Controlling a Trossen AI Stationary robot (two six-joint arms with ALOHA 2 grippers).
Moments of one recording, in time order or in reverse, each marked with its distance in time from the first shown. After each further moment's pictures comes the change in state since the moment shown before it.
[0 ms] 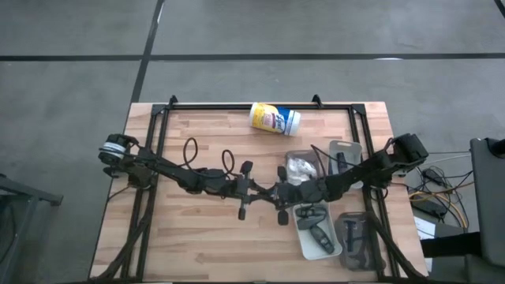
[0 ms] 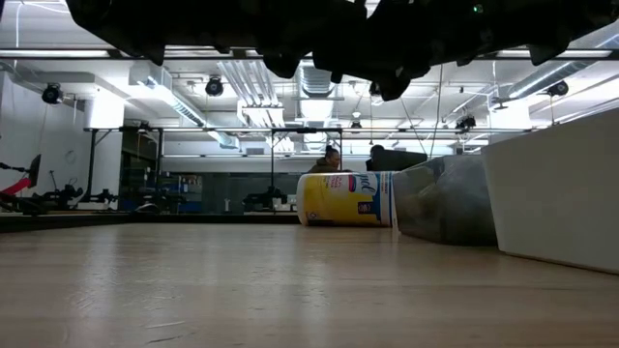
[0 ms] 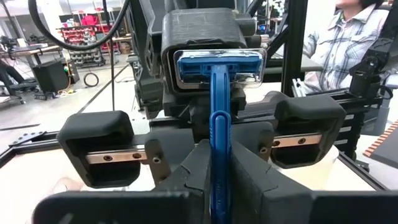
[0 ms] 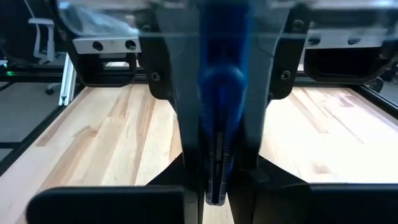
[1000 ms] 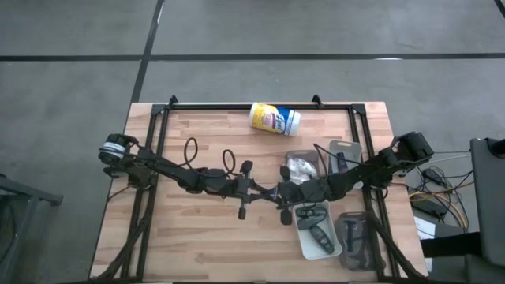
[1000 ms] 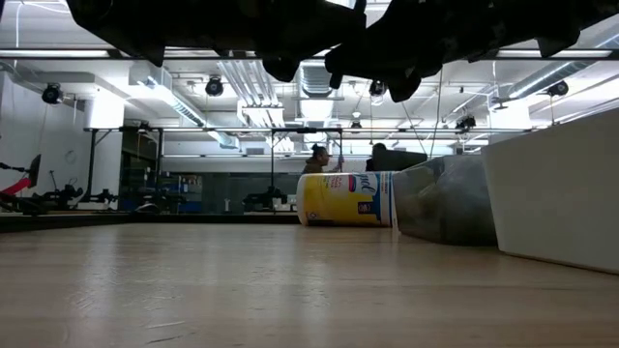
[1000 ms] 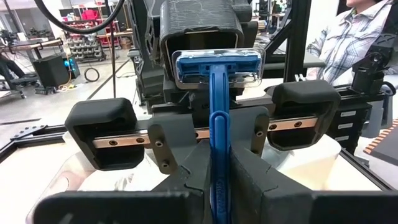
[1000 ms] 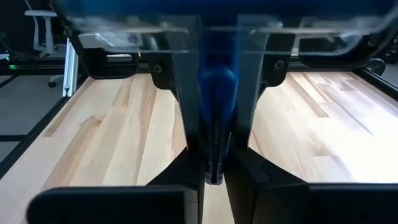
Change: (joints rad) left arm 0.000 -0.001 0.000 -0.019 0.001 -0.006; right arm 0.001 -0.061 -0.010 -0.106 0.000 0.055
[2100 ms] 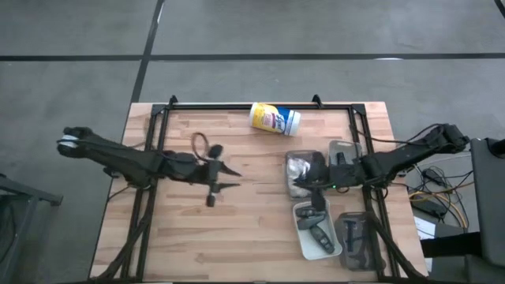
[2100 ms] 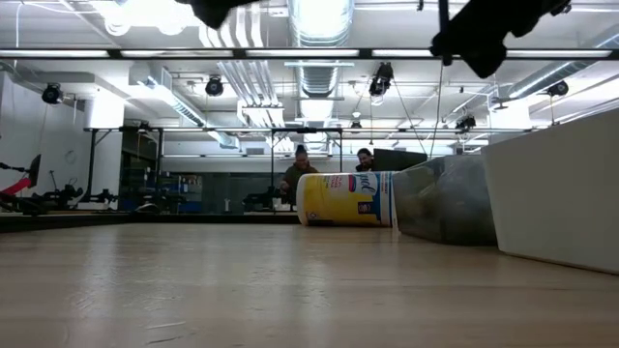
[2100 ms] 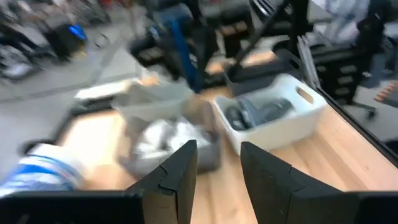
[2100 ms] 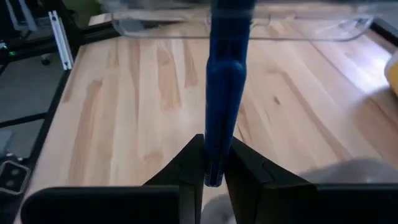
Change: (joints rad) left arm 0.000 -0.506 0.000 -0.725 -0.058 0.049; right arm 0.006 -0.536 -0.001 -0.807 -0.008 0.283
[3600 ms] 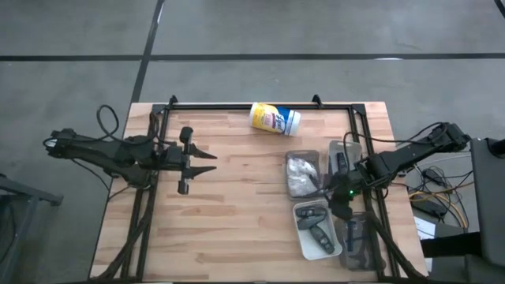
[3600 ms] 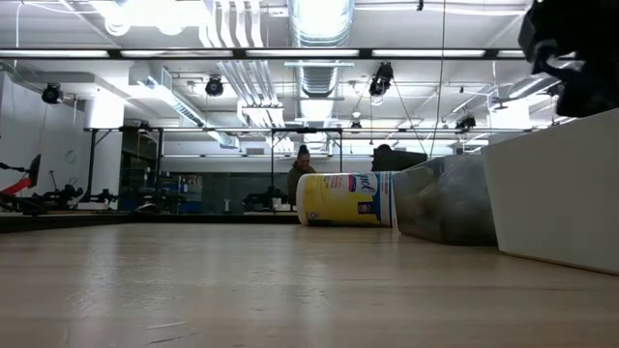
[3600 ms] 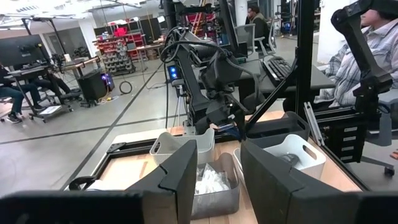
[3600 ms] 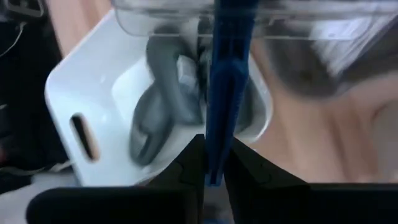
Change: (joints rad) left arm 0.000 -0.359 0.000 -0.121 -0.049 0.022; right arm 0.040 -0.070 -0.002 -0.619 -0.500 0.407
